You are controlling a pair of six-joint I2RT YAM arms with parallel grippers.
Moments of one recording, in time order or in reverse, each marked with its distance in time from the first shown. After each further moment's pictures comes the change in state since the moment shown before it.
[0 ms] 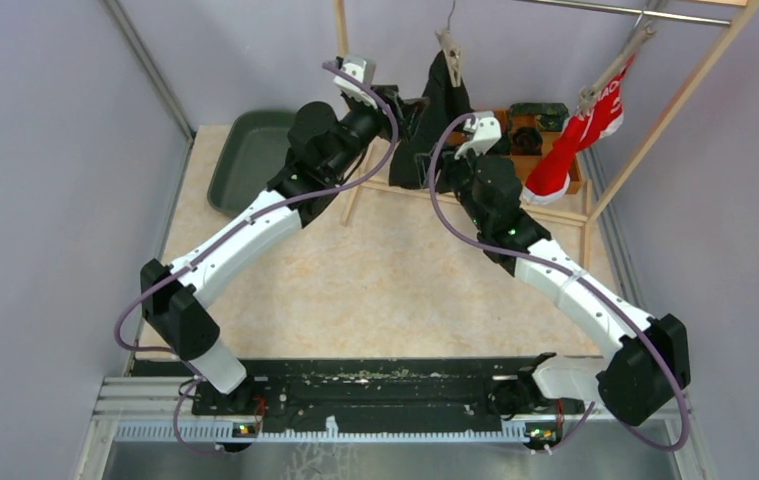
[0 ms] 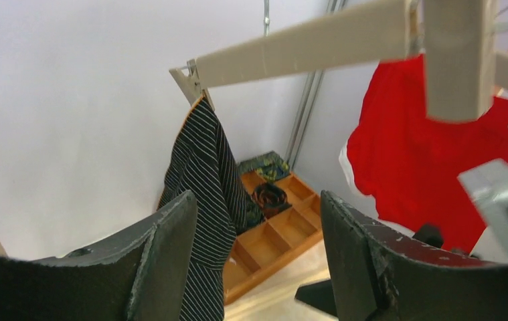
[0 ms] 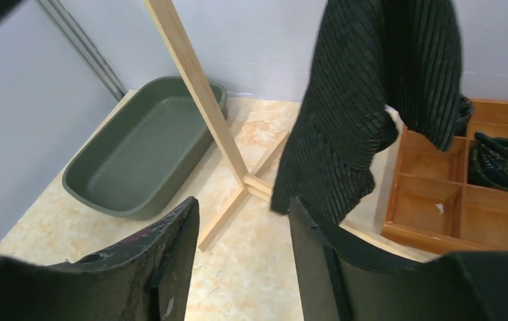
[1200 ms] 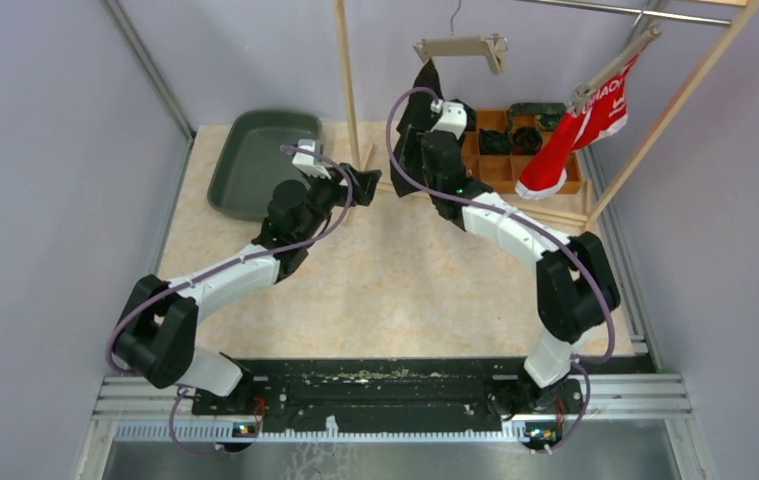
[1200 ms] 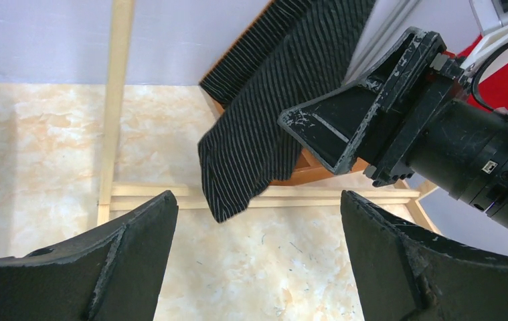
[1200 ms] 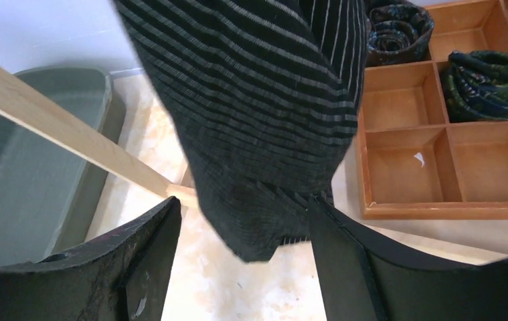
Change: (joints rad) left arm 0.135 -0.206 -0.774 0.378 -0.051 -0.238; right arm -0.010 0.428 0.246 -0.067 0.272 0.123
